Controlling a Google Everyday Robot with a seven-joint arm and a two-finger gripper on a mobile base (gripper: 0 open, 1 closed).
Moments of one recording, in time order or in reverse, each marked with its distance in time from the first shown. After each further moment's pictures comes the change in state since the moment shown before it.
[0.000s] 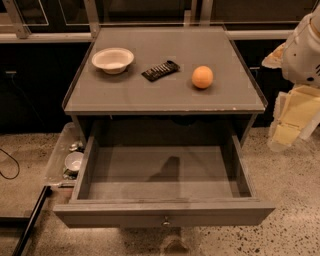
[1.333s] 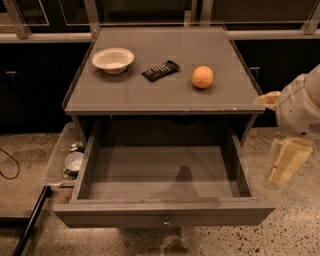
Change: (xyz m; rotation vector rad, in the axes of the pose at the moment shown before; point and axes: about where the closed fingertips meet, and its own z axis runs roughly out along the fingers) arm 0.023 0.037 0.069 -0.050 -0.091 -0.055
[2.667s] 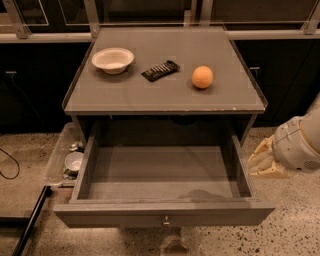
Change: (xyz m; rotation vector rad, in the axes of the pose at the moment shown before) arm 0.035 0.030 0.064 -0.070 -0.111 -0.025
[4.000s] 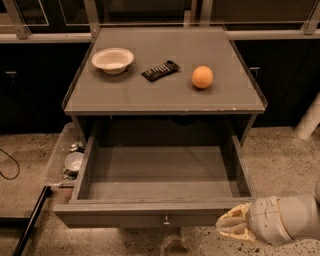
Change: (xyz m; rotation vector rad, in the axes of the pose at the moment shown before) arm 0.012 0.098 0.136 -0.057 -0.357 0.036
